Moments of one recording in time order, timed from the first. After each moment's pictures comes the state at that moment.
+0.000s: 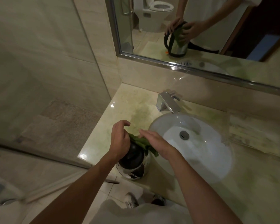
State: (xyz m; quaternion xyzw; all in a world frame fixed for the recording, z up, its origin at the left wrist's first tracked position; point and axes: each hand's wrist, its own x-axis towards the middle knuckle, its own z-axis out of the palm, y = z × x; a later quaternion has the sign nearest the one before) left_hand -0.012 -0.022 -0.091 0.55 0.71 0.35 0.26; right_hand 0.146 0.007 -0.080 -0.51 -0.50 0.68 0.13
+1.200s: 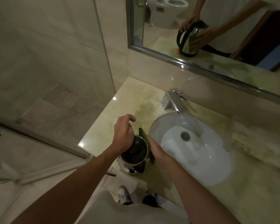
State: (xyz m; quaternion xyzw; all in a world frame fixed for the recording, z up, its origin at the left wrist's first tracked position) left_hand -0.017 -0.019 -0.104 0.53 0.71 0.36 0.27; right_hand 0.139 -0.020 -0.120 -0.54 -0.45 0.71 0.10
